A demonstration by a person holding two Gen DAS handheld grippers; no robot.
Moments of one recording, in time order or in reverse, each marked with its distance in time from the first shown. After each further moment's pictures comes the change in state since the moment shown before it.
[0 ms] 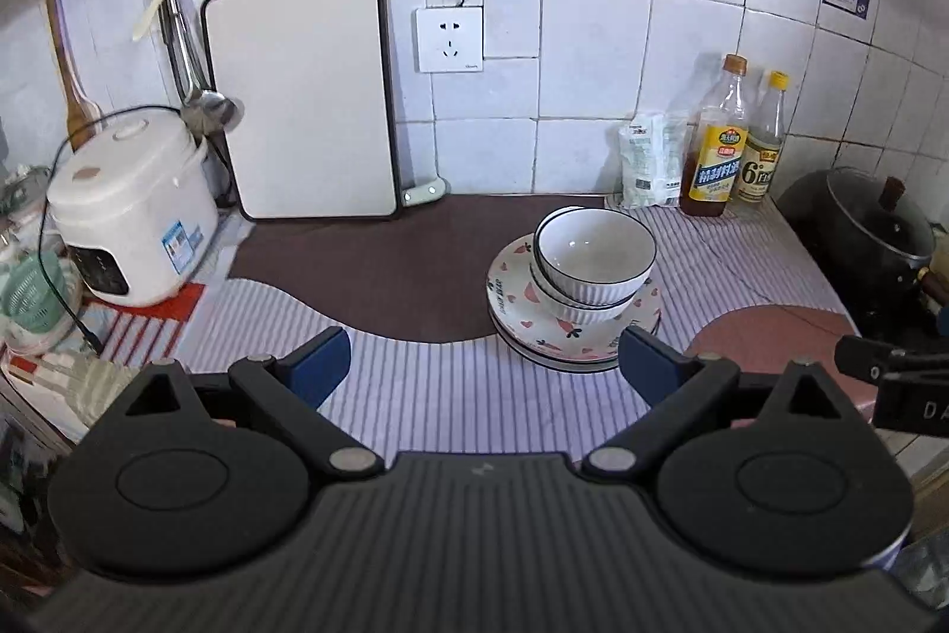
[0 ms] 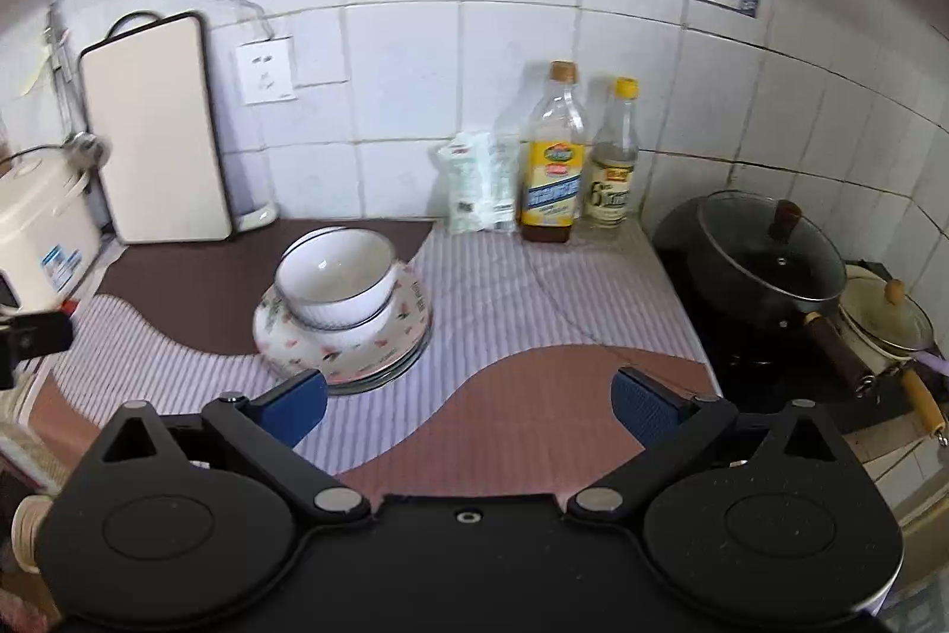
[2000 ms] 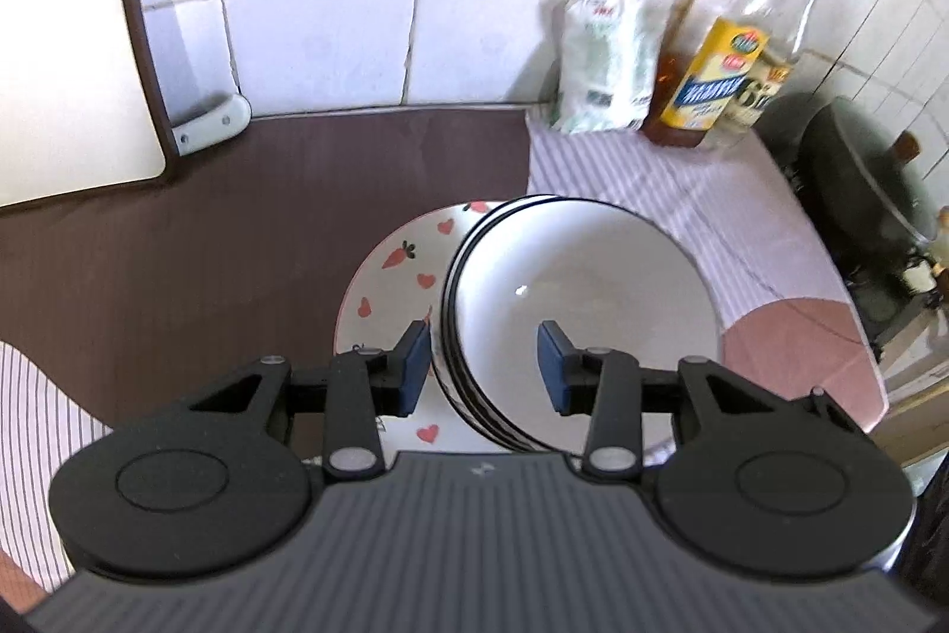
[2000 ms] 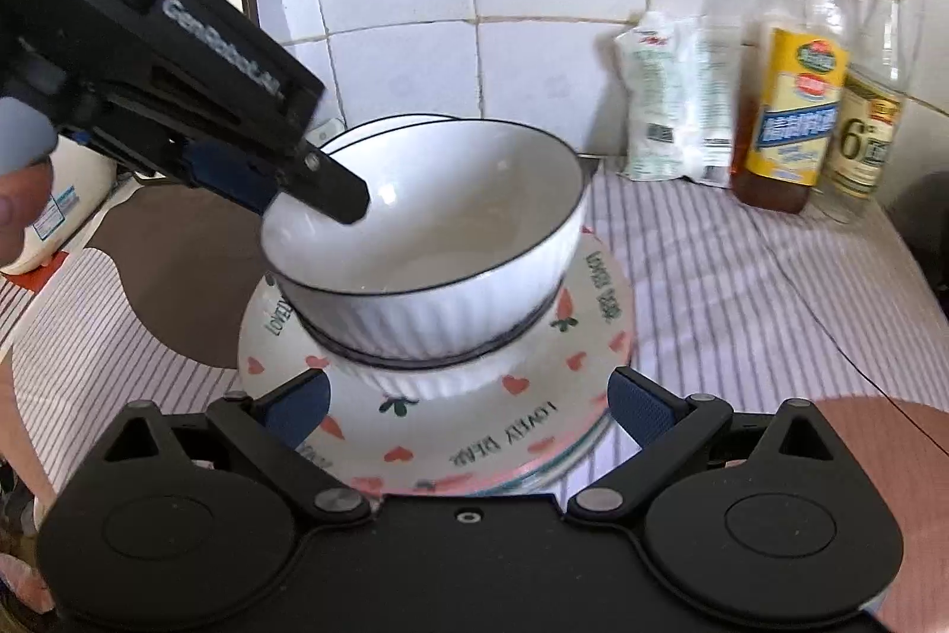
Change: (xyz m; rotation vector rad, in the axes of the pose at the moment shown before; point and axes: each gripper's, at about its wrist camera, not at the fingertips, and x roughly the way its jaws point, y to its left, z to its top) left arm 0.296 -0.021 0.069 0.023 0.308 -0.333; right arm 0.252 0.062 -0.008 -0.069 0.052 0.220
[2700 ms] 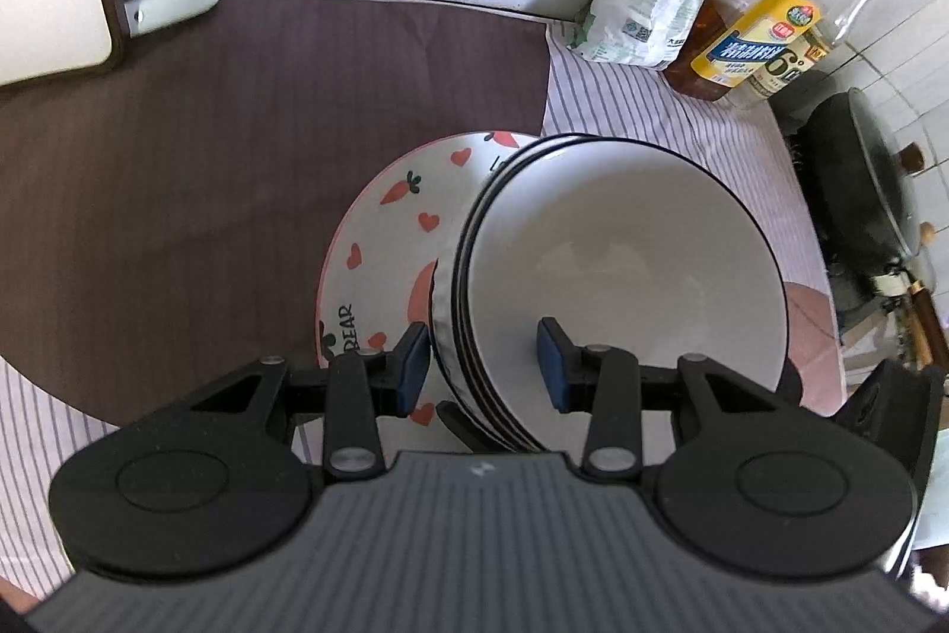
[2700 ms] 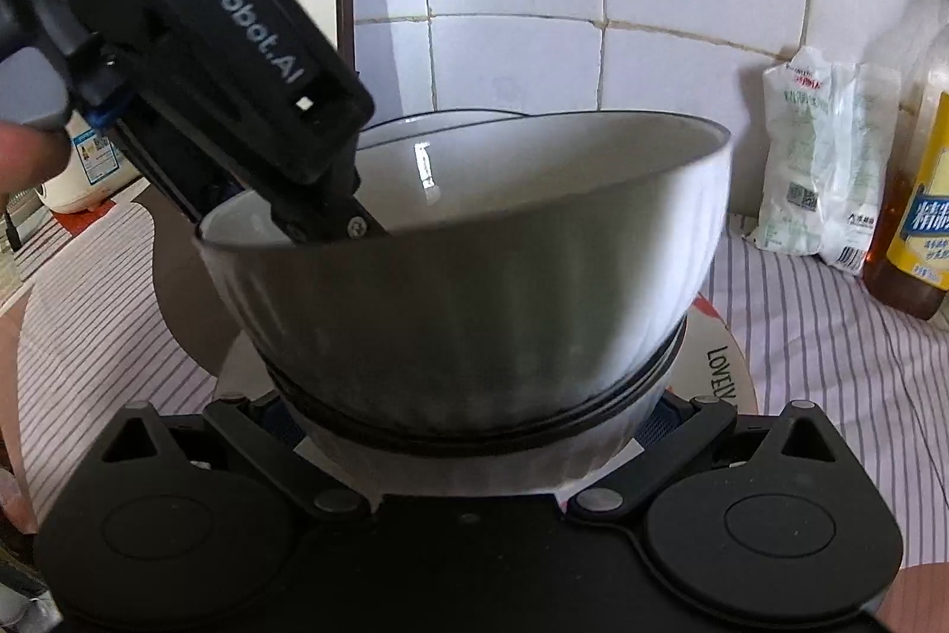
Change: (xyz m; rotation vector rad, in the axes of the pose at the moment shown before) left arm 0.066 0.037 0.014 -0.122 0.227 -0.111; right arm 0.078 0.006 0.015 -0.199 -0.030 0.188
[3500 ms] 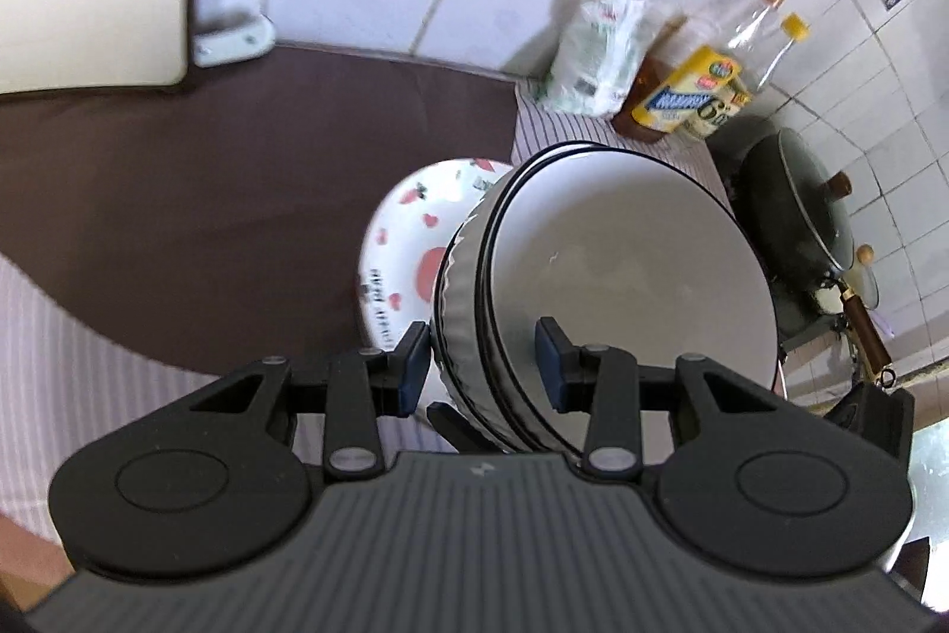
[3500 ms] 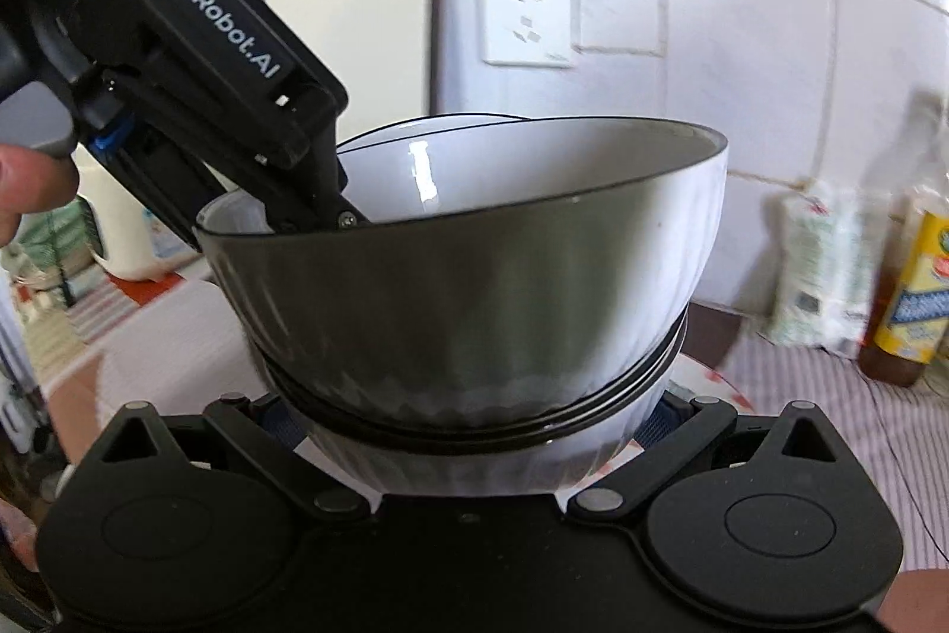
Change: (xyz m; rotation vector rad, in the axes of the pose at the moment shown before) left arm -0.086 0.015 -0.030 -0.017 -0.103 -0.092; right arm -0.061 0.054 0.015 -0.021 -0.162 -0.004
